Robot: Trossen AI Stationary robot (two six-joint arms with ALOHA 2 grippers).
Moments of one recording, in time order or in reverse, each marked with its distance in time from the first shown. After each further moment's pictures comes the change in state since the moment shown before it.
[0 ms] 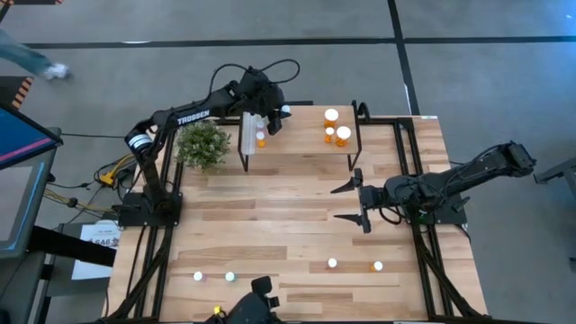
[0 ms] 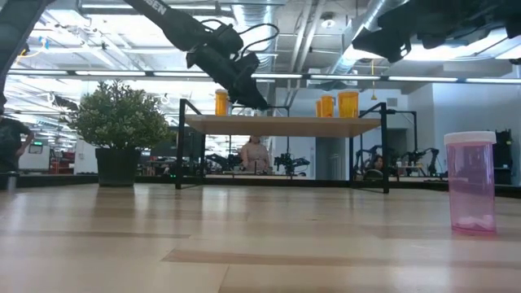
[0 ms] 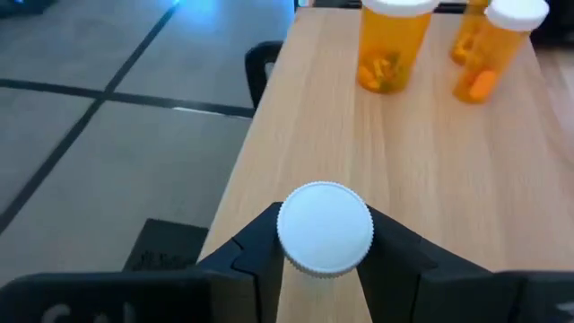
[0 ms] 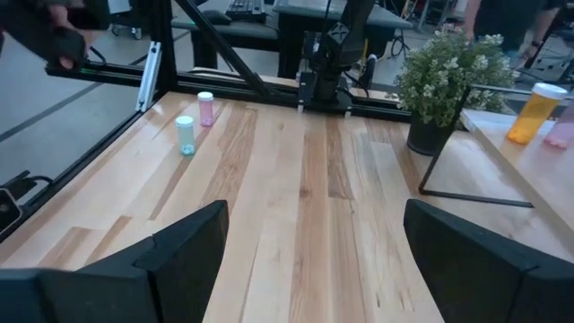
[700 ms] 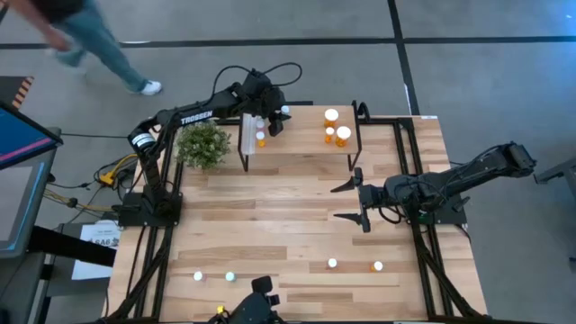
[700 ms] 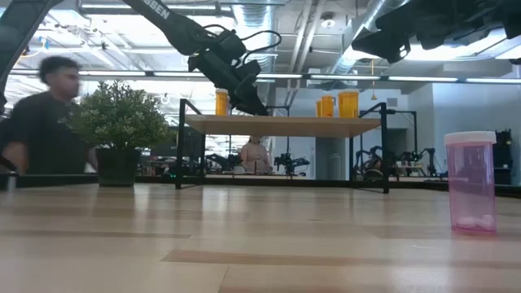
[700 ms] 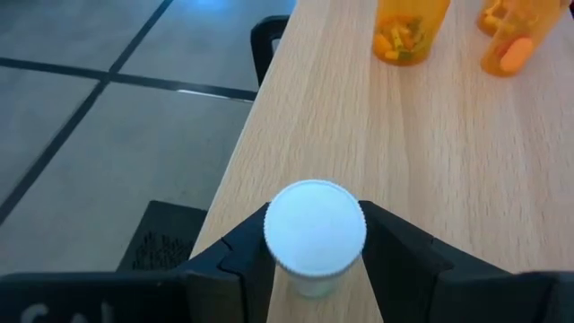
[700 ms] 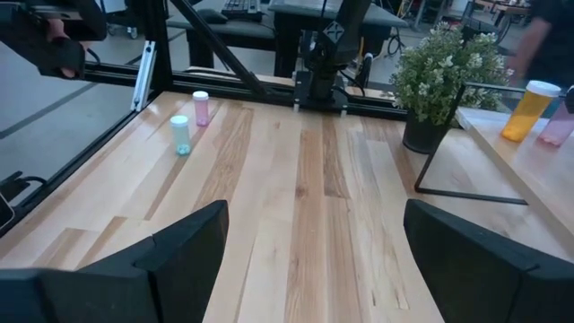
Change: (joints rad) left arm -0.007 0.031 0.001 -0.003 -0.041 -0.001; right arm -0.011 0.000 0.000 -0.001 0.000 0.000
